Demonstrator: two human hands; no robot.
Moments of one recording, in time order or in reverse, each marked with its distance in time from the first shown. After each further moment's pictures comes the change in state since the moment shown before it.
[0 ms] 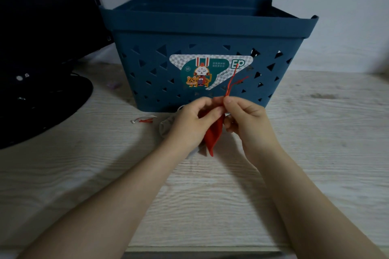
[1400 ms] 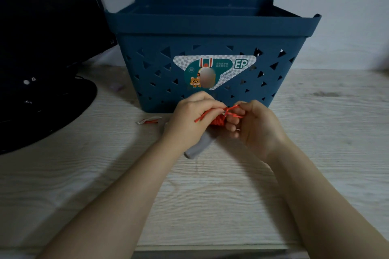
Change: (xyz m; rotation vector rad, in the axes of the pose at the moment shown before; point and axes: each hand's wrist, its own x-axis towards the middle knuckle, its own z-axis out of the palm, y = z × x) left_hand 0.010 0.000 -0.025 0.553 -0.002 0.593; right_hand 0.008 -0.003 -0.008 0.324 -0.125 0.366
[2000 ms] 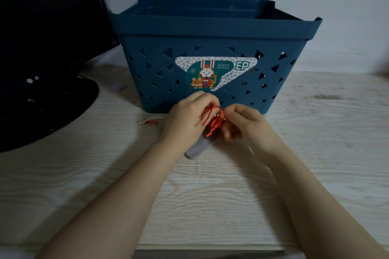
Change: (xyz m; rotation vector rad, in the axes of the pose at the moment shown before) left_hand -0.002 0.003 -0.007 0.165 -0.011 -0.045; right_hand 0.001 0.012 -0.006 -0.477 -0.051 -0.271
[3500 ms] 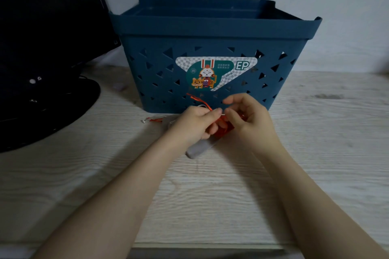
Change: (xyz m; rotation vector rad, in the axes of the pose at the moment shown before) left_hand 0.002 0.009 0.012 -0.628 -0.293 -0.765; right_hand 0.001 0.001 0.003 -0.359 0.234 -0.307
